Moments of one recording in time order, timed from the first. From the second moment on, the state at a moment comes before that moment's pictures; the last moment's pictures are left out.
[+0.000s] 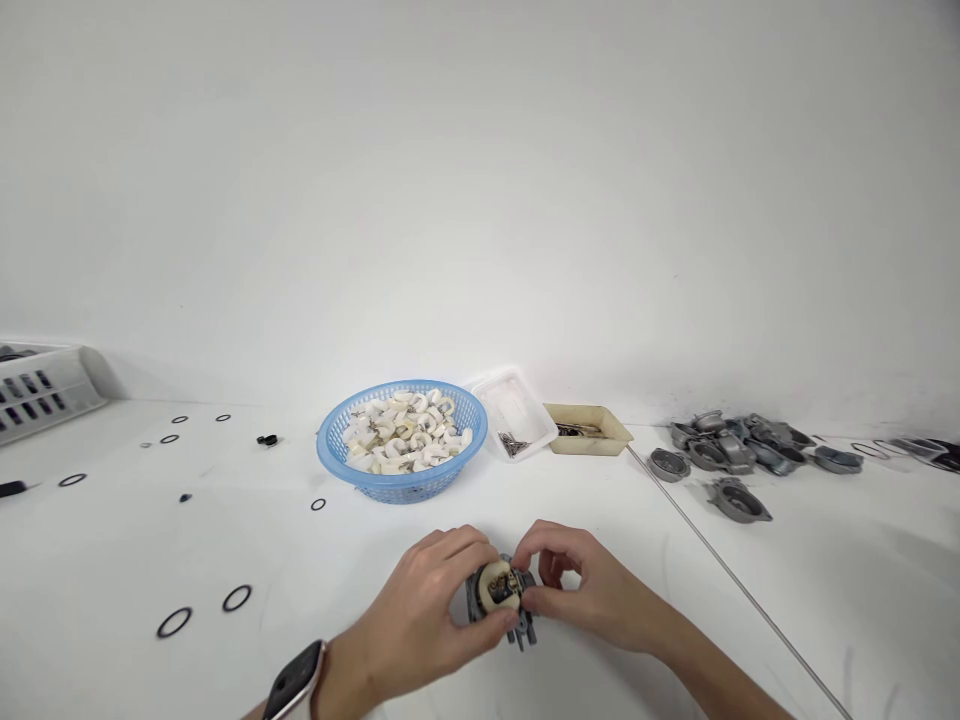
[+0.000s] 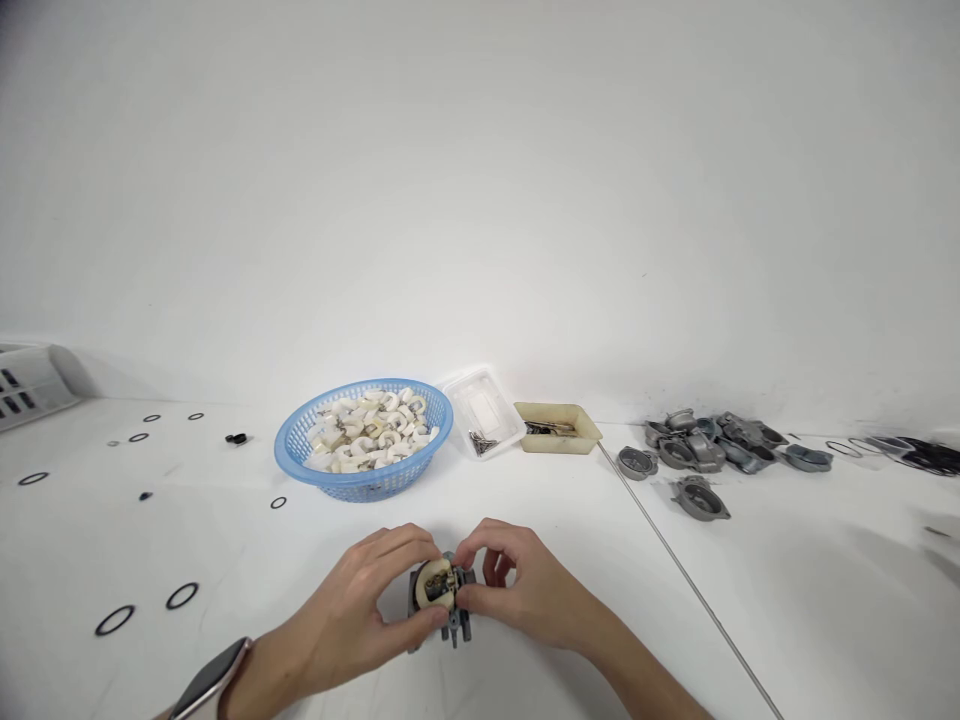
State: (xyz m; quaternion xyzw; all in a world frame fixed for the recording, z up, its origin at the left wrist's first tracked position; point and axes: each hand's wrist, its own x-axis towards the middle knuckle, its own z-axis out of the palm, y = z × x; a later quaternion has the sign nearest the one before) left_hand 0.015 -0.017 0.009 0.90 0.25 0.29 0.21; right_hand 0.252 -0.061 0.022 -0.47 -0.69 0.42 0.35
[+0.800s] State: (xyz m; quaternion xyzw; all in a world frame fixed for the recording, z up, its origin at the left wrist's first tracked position) left_hand 0.002 0.000 0.005 0.88 0.23 0.35 0.21; right_hand 0.239 -0.055 0.004 -0.40 -0.79 0.27 0.38
